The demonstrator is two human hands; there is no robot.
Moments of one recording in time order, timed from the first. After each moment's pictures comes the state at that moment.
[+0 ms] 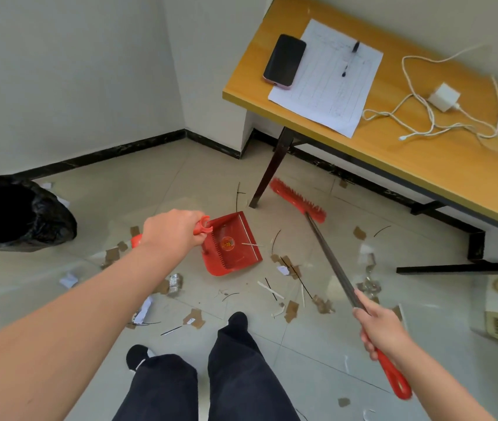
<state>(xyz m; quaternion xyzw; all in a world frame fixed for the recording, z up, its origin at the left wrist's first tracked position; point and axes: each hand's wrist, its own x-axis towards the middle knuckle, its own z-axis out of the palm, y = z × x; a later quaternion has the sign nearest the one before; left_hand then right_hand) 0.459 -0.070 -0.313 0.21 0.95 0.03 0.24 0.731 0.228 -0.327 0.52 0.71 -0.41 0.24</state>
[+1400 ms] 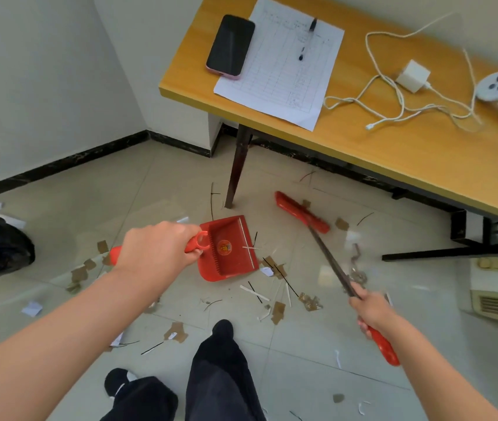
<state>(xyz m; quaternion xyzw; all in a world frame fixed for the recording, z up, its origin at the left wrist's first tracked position) 0.470 0.011 -0.301 0.29 0.94 -0.01 0.18 0.717 0.323 -0.396 0.56 0.67 -0.39 0.31</state>
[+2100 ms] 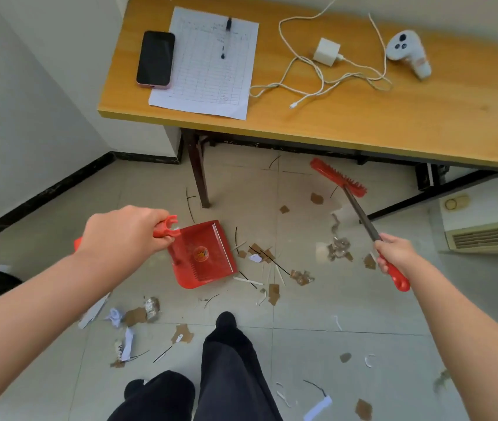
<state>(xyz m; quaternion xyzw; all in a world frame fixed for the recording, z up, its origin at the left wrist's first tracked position) 0.471 0.035 -0.242 0.36 0.92 -0.04 0.16 0.772 0.402 -0.338 0.68 0.58 -0.42 0.12</state>
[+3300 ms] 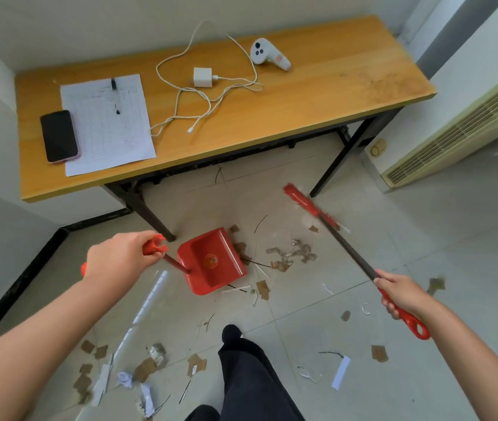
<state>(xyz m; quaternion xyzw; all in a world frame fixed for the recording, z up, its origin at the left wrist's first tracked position) 0.502 0.100 -0.216 0.47 0.87 -0.02 0.17 0.959 0.294 -0.266 0.73 0.45 -0.51 0.05</state>
